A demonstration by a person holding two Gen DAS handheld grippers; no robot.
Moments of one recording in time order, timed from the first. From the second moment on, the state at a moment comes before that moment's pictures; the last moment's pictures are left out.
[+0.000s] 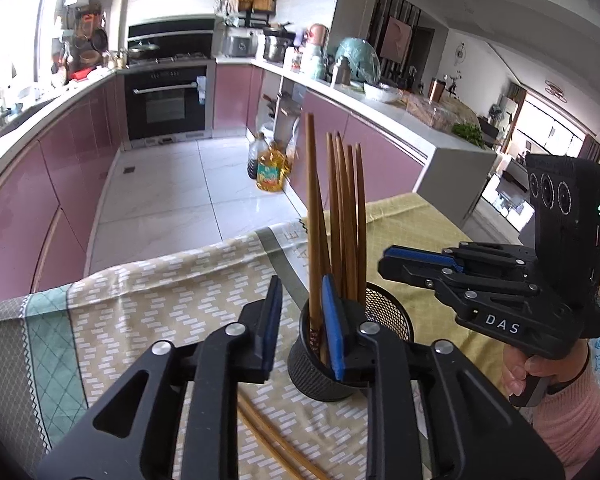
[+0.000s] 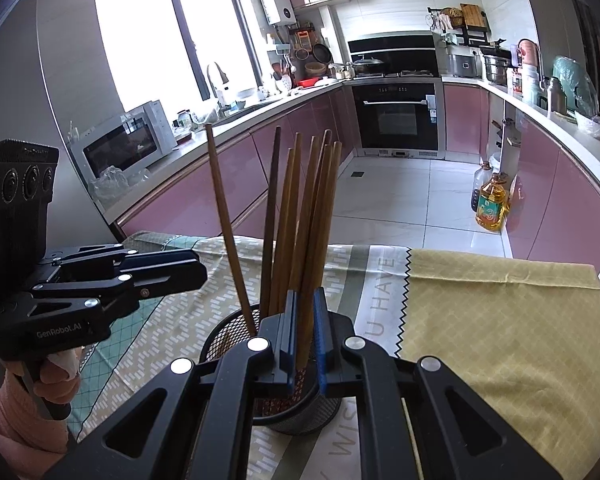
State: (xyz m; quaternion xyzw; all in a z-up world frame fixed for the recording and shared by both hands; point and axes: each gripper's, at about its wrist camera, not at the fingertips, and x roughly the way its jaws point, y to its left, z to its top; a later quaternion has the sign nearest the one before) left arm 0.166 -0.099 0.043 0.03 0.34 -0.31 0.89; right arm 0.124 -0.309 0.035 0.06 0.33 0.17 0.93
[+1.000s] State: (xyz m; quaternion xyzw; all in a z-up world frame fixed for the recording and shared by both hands) left arm 0.097 -0.006 -0.061 0.00 0.42 -0.22 0.88; right arm 0.055 -0.221 -0.063 0.03 0.43 0.25 0.87
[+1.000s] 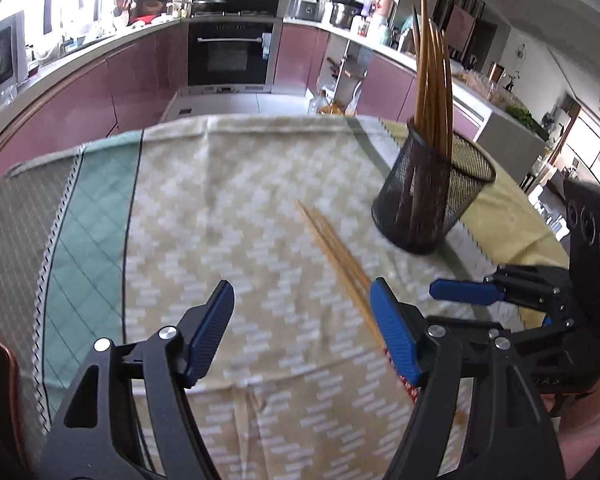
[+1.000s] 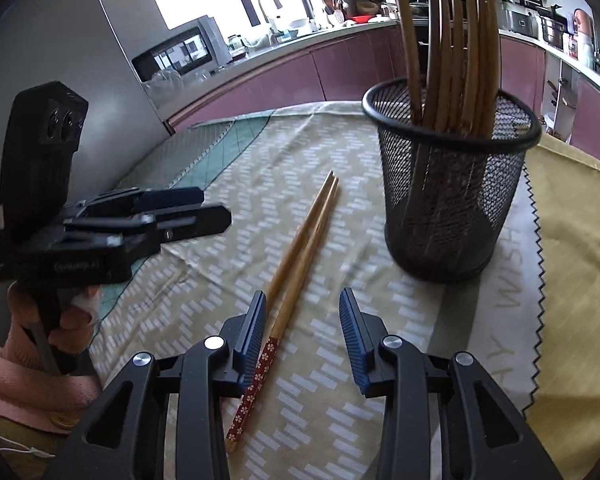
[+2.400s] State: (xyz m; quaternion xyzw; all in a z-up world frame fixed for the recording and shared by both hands) left arm 0.088 -0.054 -0.090 0.06 0.45 -0.26 0.85; right arm 0.057 -0.220 -0.077 0.03 0.45 0.21 0.87
